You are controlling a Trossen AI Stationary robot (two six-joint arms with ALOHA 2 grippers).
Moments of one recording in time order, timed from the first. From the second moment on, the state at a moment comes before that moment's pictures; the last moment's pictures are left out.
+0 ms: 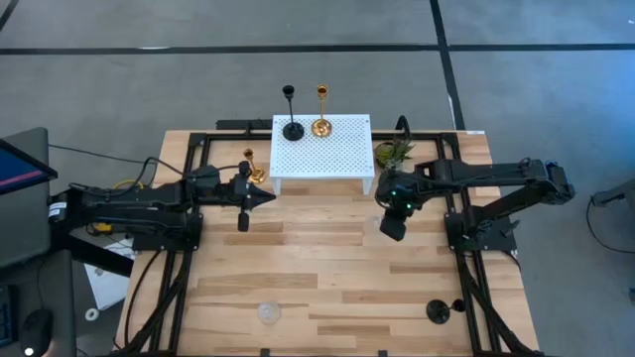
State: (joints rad) left arm 0.20 0.63 0.35 0.23 0.14 0.15; right arm -0.02 1.28 1.12 -1.02 -0.10 0.43
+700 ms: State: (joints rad) left arm 0.20 0.63 0.35 0.24 0.14 0.16; right arm -0.33 1.76 1.99 -1.44 -0.05 -0.01
